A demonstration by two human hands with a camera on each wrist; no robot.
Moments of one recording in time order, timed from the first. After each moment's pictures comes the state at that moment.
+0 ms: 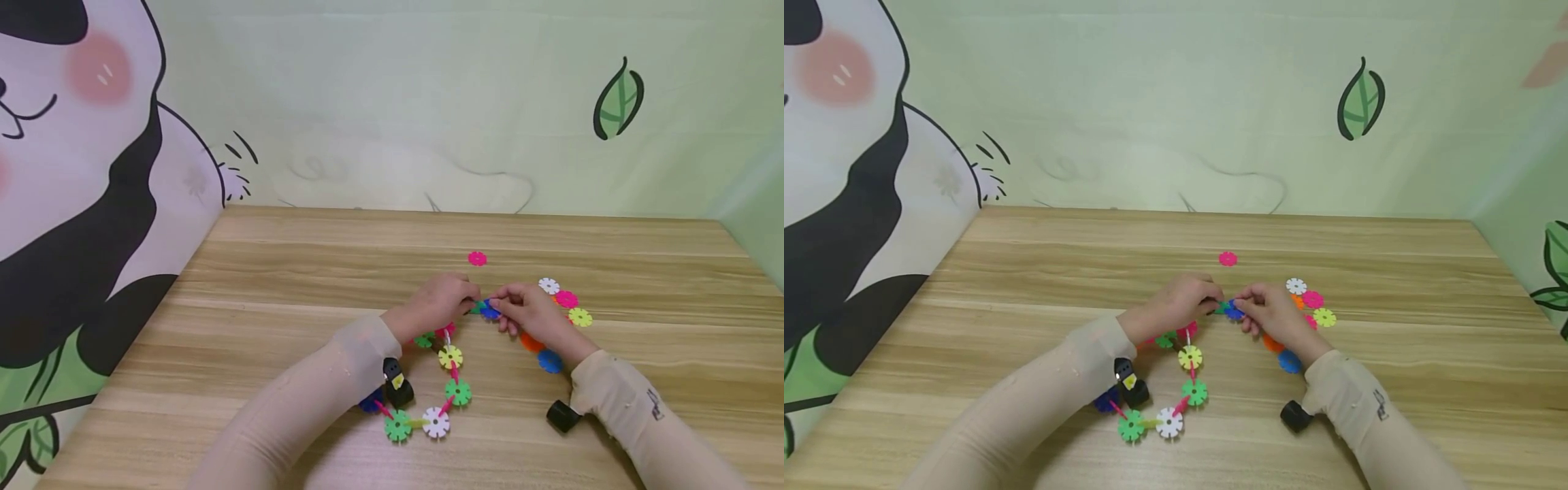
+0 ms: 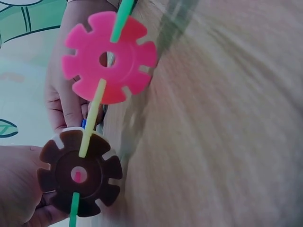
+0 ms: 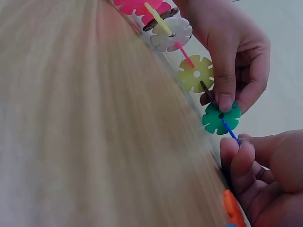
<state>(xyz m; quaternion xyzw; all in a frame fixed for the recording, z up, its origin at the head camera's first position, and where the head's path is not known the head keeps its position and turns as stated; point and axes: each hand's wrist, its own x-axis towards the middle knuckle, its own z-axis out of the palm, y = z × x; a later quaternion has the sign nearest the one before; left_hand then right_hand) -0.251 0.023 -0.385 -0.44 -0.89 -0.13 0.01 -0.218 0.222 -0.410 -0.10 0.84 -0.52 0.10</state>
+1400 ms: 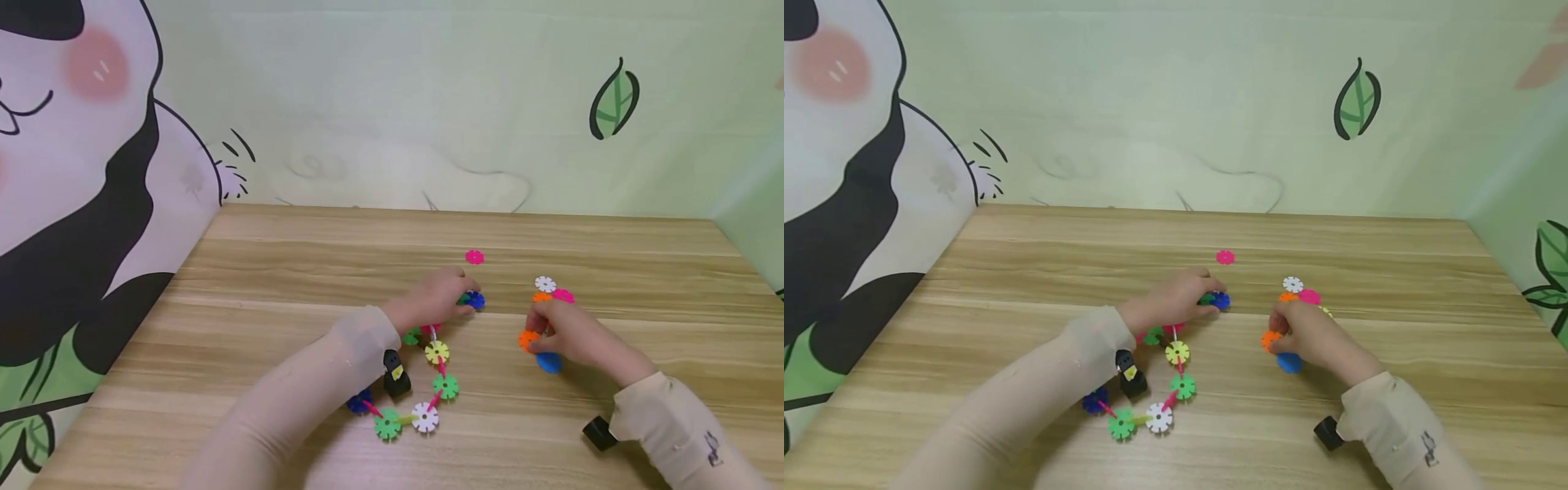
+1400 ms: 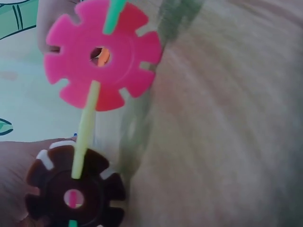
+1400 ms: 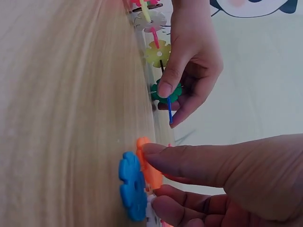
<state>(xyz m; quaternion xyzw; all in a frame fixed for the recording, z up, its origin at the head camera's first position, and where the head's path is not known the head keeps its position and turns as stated) -0.257 0.028 -0.382 -0.41 -0.91 -0.06 -0.06 -0.174 0.252 -0.369 -0.17 0.95 -0.24 0.11</state>
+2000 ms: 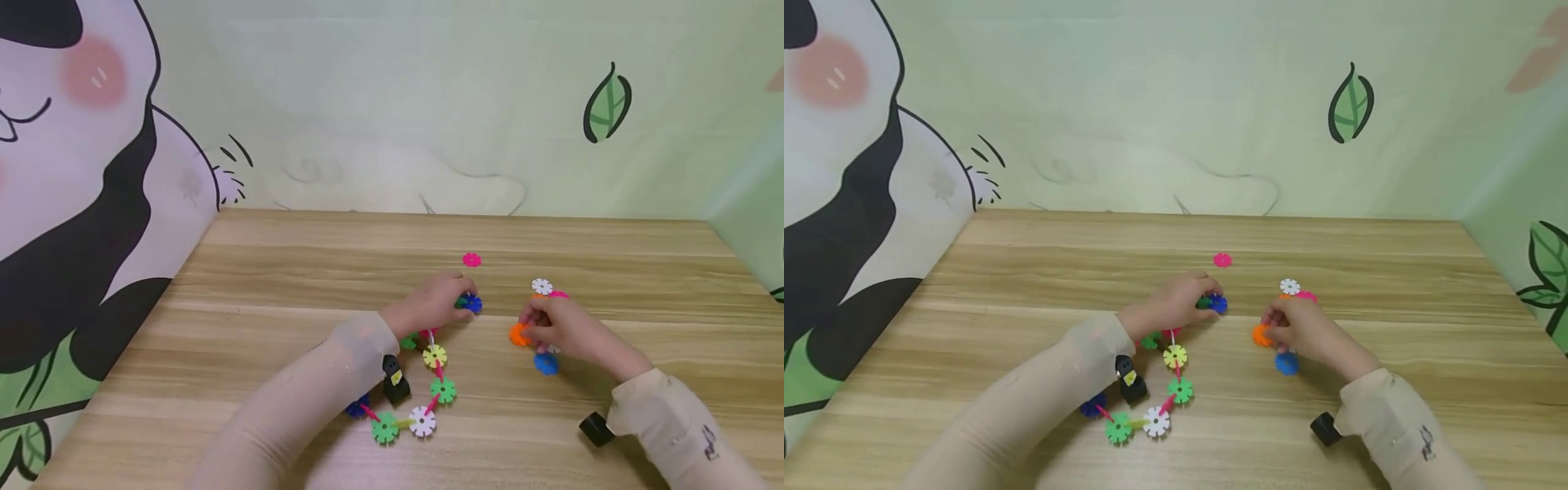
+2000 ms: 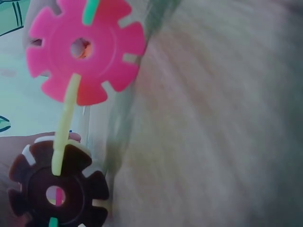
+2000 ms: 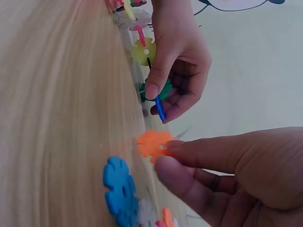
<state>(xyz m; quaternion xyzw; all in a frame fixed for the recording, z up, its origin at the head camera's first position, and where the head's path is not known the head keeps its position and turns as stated) -0.259 0.030 -0.390 -0.39 -0.91 -0.12 -0.06 -0.179 0.252 -0.368 -0.17 0.91 -0.35 0.13</state>
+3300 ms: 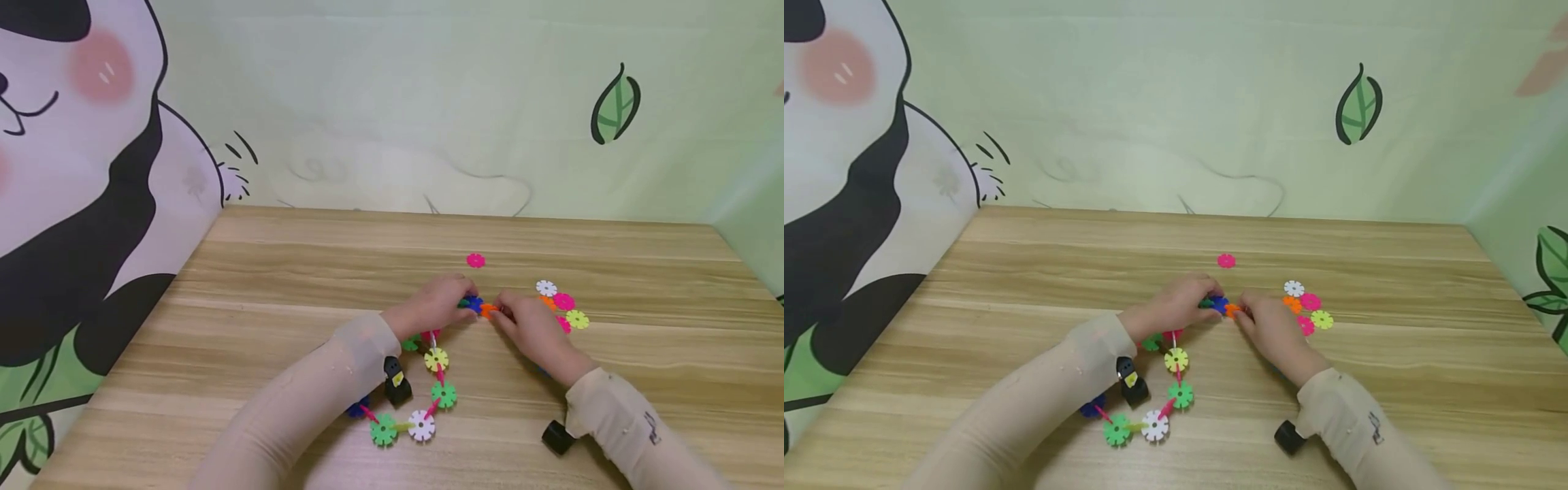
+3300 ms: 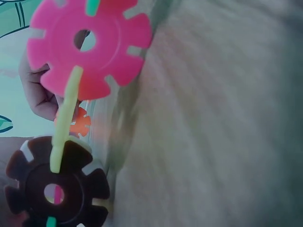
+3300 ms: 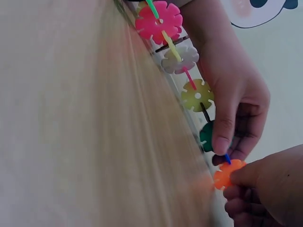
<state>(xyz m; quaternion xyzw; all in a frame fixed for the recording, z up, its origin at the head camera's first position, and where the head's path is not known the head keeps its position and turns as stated) -0.258 0.028 -0.390 -0.39 -0.91 -0.14 -0.06 -0.193 0.203 -0.401 -0.15 0.96 -0.23 -0.09</state>
